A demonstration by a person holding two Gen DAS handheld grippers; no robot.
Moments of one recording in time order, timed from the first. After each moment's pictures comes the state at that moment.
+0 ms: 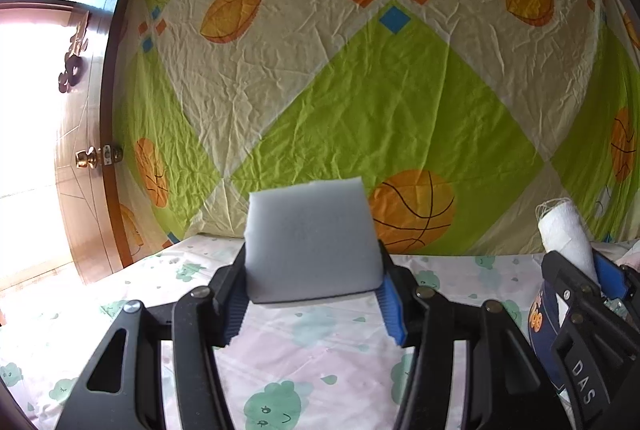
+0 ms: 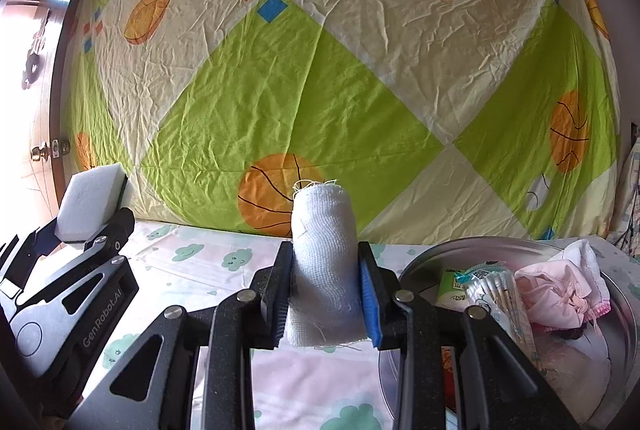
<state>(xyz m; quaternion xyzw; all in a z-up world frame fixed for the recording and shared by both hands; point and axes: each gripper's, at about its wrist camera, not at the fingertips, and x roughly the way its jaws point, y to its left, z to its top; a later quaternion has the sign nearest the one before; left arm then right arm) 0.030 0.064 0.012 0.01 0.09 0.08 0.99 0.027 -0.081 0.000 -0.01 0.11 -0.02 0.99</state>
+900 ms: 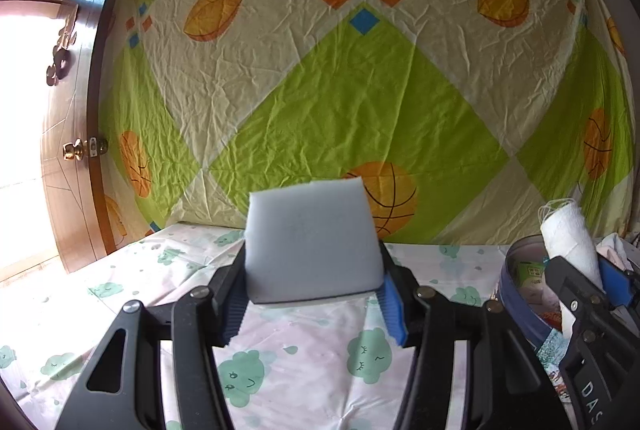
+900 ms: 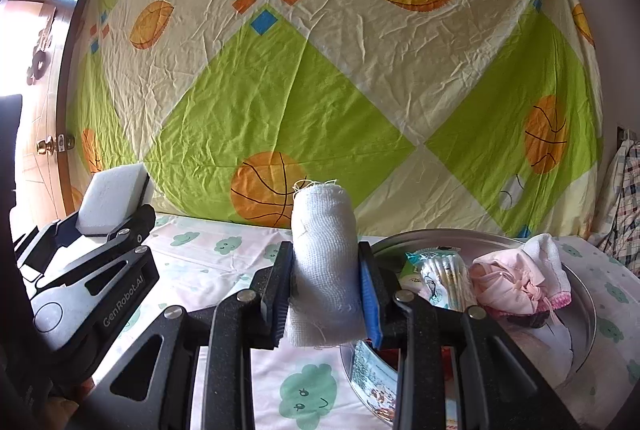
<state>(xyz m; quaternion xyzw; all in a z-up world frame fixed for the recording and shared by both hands) 0.004 0.039 0.010 0.00 0.10 0.05 0.99 -0.022 -0.104 0.002 -0.03 0.10 -0.03 0.99</state>
